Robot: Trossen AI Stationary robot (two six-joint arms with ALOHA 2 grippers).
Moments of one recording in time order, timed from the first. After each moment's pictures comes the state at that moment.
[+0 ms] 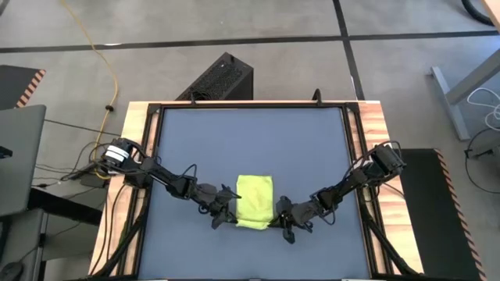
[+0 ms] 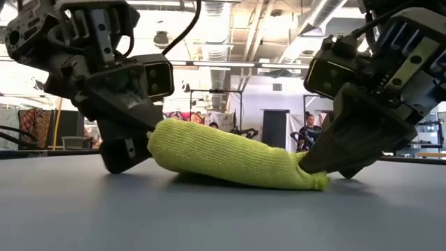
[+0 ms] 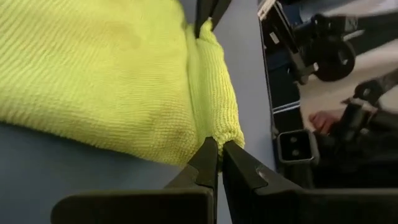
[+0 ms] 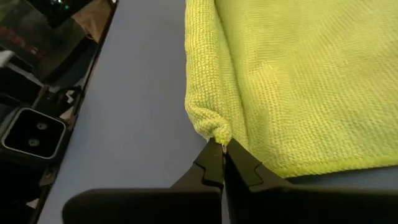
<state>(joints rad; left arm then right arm) -0.31 1.82 0.52 0.76 0.26 -0.96 0.51 1.87 0.60 0.70 0.14 0.72</state>
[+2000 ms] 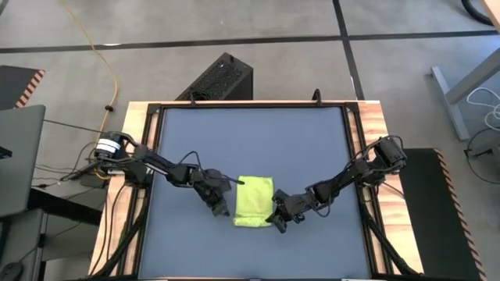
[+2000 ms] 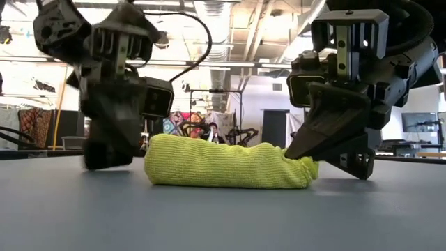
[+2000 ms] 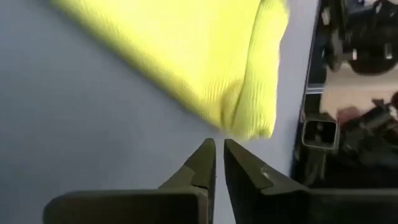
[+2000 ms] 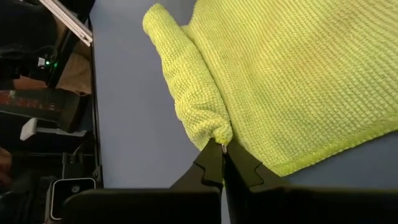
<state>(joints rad) -0.12 1.66 0.55 0.48 0.44 -0.97 0.40 1.86 0.66 0.48 0.06 1.07</state>
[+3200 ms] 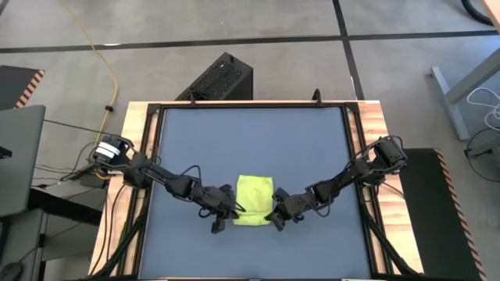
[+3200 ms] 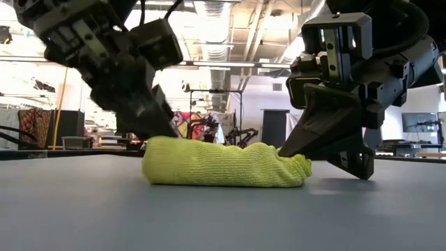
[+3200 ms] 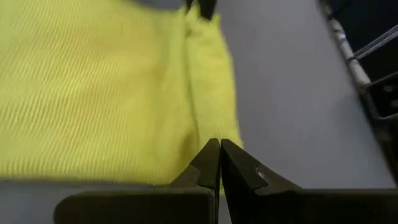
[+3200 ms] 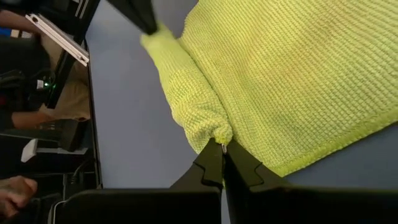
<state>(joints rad) -0.31 1.70 0.67 0.43 0.05 -0.42 0.40 1.86 0.66 0.48 0.11 1.13</state>
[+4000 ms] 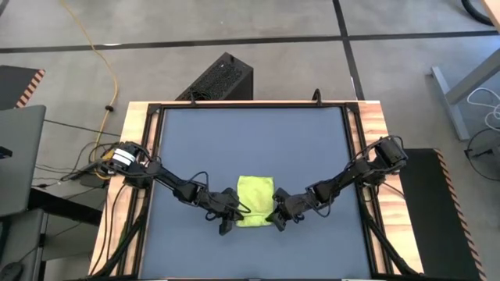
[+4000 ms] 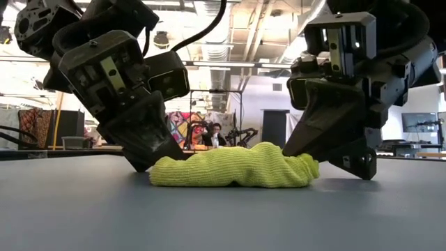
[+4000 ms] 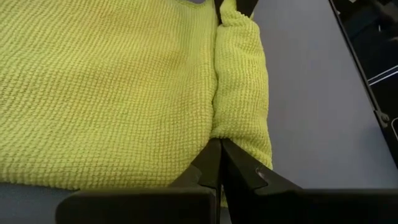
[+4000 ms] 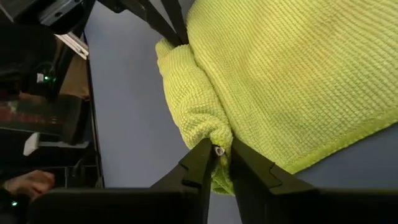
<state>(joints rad) -0.31 1.89 0.68 0.53 0.01 -0.60 0.42 1.86 0.66 0.48 0.06 1.15</state>
